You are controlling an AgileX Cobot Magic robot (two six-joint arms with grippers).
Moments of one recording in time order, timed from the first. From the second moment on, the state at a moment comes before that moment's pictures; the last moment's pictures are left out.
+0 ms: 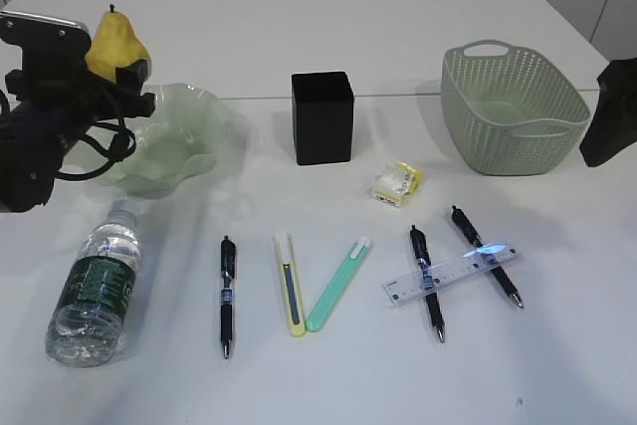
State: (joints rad) left arm -0.21 2.07 -0.97 -0.17 -0.98 0.20; right arm -0.03 1.52 -1.28 0.15 1.17 -0.12
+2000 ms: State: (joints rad) left arm -0.18 2.26 -1.05 -0.13 -0.99 0.15; right arm -0.03 1.52 -1.28 0.14 1.16 -0.12
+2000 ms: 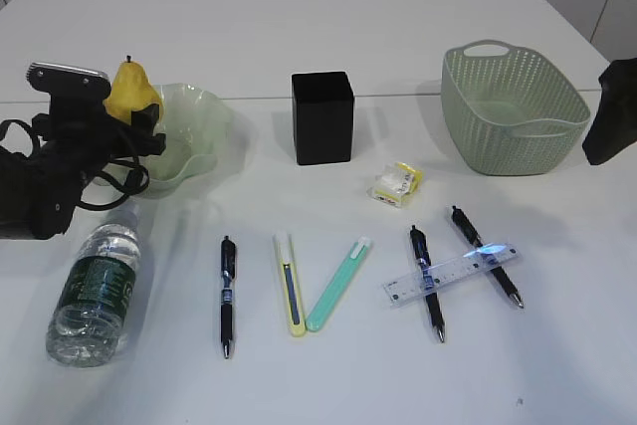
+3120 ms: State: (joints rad) left arm -0.18 2.26 -1.05 -0.12 -0.93 0.15; right arm -0.03 1.52 -1.28 0.14 1.15 -0.12
